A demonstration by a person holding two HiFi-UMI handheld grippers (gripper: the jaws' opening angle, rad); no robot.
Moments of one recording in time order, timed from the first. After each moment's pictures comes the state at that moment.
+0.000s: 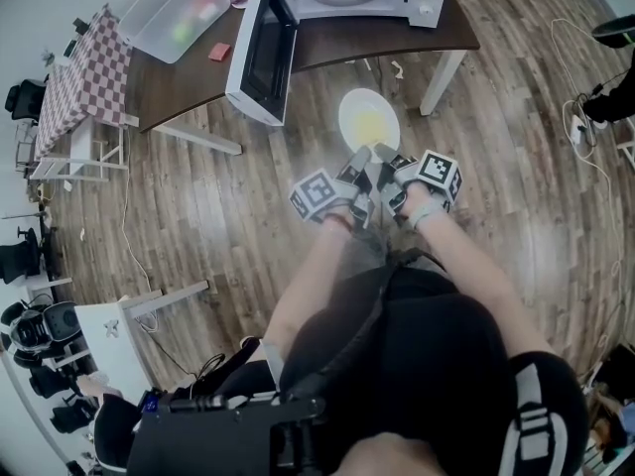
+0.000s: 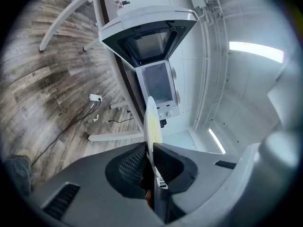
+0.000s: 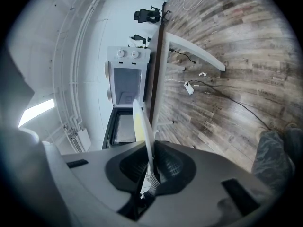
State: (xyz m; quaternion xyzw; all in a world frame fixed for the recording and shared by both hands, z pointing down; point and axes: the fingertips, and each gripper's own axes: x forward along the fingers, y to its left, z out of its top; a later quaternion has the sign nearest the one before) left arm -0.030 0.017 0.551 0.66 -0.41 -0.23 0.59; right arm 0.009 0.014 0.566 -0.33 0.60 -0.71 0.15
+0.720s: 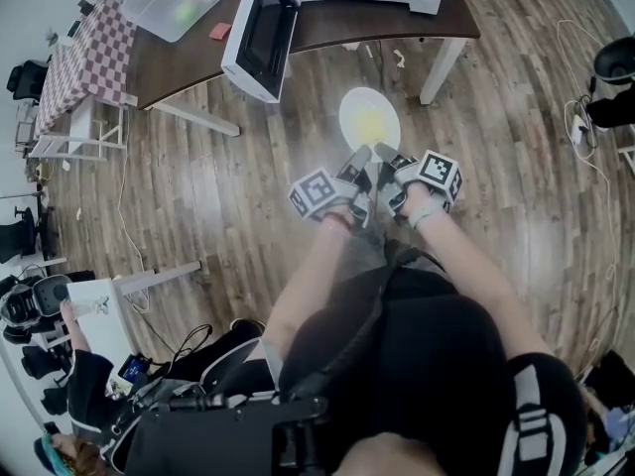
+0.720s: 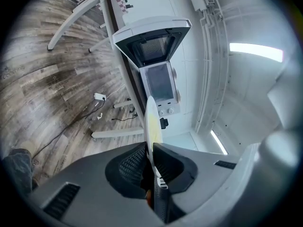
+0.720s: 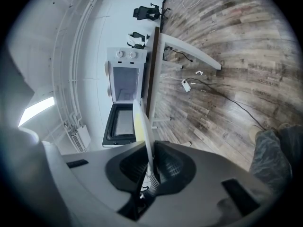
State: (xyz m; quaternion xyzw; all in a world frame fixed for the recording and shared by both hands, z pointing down) left arm -0.011 0.065 0.560 0.64 -0.43 -0.23 0.59; right arm 0.028 0.061 0.574 -0.32 0.60 -0.72 0.14
